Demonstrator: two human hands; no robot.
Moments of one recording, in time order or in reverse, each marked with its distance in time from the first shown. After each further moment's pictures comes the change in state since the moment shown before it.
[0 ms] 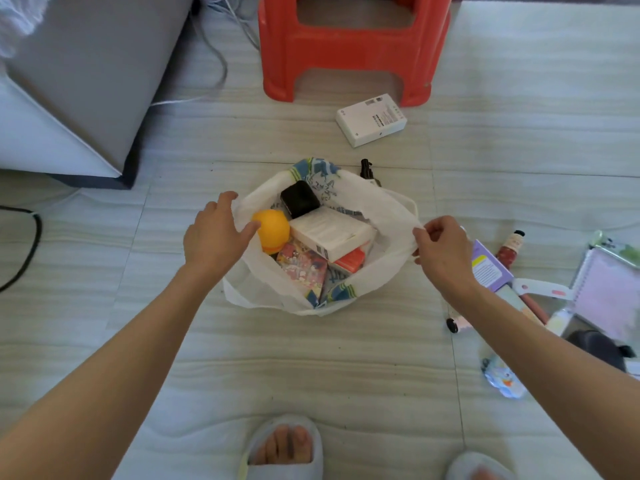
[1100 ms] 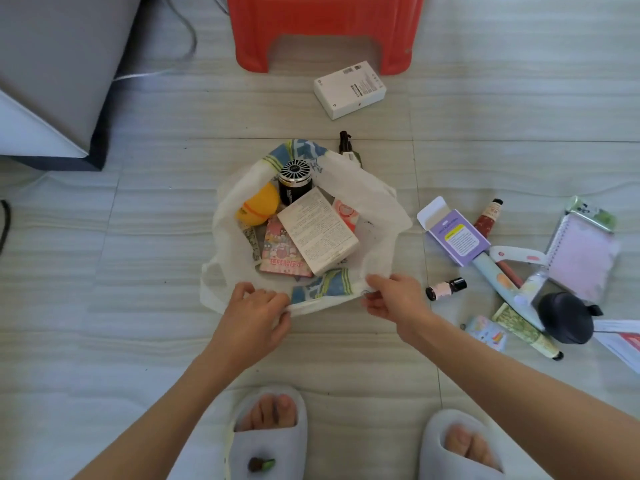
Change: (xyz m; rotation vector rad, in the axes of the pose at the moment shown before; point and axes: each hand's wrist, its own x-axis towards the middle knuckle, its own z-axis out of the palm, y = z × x) left_hand -0.131 -0.002 0.067 0.109 -0.147 0.659; right_hand -0.062 0.063 0.021 0.396 -0.328 0.555
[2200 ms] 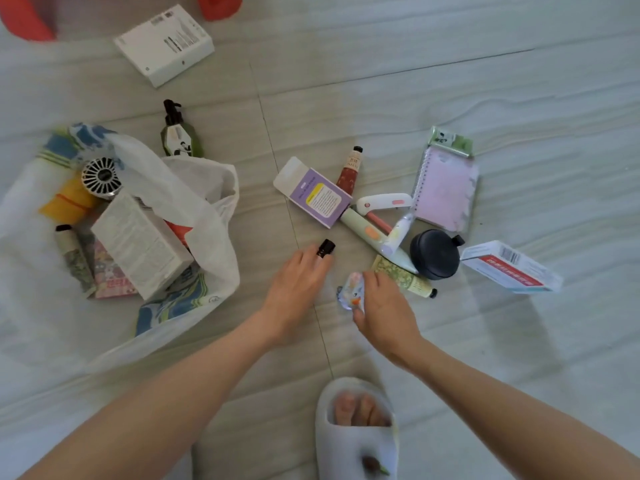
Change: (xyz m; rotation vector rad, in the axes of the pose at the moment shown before) left_hand 0.130 0.201 0.110 -0.015 -0.038 0.364; right_hand 0.021 0.097 -0.178 -1.139 0.276 -0.494
